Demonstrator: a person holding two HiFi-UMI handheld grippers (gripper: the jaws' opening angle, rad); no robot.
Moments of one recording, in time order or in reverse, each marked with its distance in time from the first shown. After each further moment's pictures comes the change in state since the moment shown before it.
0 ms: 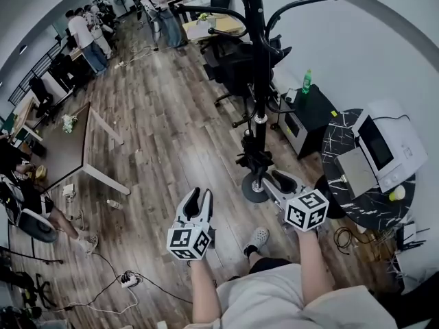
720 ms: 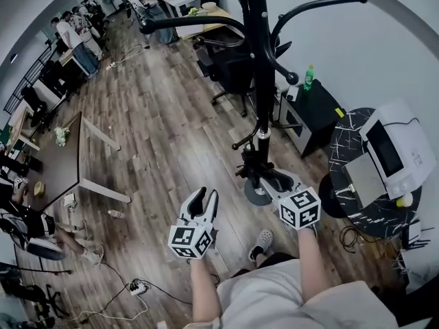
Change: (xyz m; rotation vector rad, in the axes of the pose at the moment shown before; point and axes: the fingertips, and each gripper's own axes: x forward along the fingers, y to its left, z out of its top) left arm 0.117 0.029 -0.013 0.031 0.113 -0.123; right arm 0.098 -0.075 0.005 -0.094 0.103 -0.087
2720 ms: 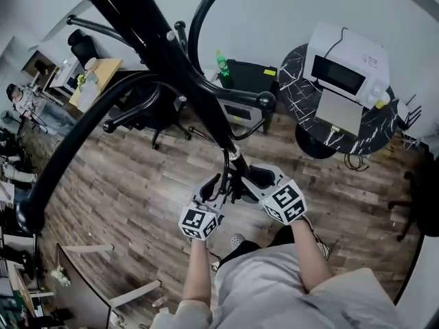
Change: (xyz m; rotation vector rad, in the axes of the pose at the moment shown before) left arm 0.221 -0.012 -0.049 0.264 0.154 -0.918; right arm 0.086 -0.068 0.003 0.094 -0.131 -0.456
